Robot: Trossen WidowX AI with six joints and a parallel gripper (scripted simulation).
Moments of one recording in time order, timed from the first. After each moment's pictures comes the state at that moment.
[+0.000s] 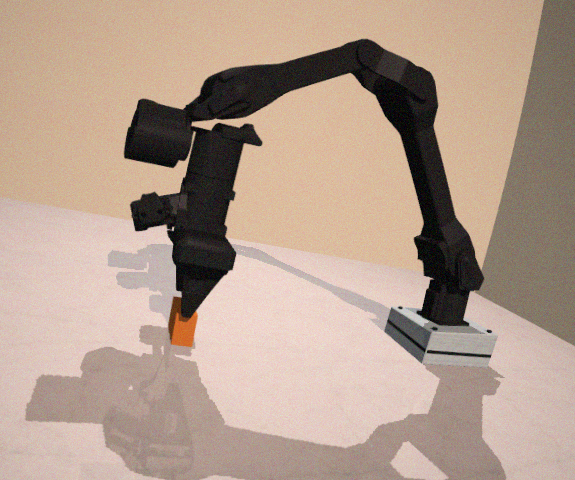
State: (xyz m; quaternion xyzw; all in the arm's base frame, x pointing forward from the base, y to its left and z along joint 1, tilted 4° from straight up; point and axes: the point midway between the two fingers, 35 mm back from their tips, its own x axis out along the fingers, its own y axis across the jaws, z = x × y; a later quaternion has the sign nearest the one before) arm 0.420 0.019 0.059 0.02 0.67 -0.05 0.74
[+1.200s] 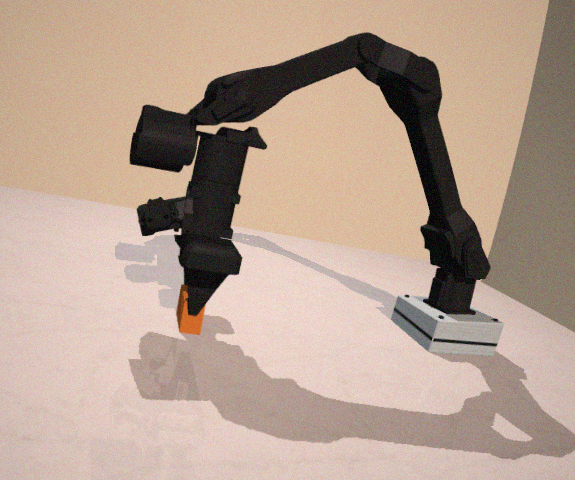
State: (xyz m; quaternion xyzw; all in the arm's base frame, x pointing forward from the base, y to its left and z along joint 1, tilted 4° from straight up) arm 0.419 0.019 0.041 0.02 0.67 -0.05 0.74
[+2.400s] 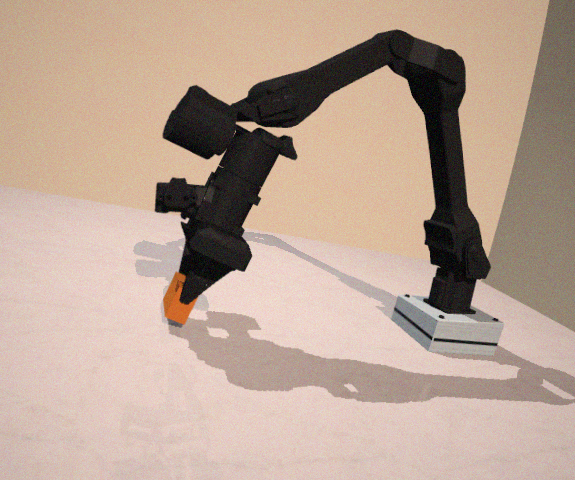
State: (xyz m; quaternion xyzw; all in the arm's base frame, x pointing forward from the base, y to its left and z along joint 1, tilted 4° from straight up) arm 0.424 0.022 0.054 0.01 0.57 -0.05 0.82
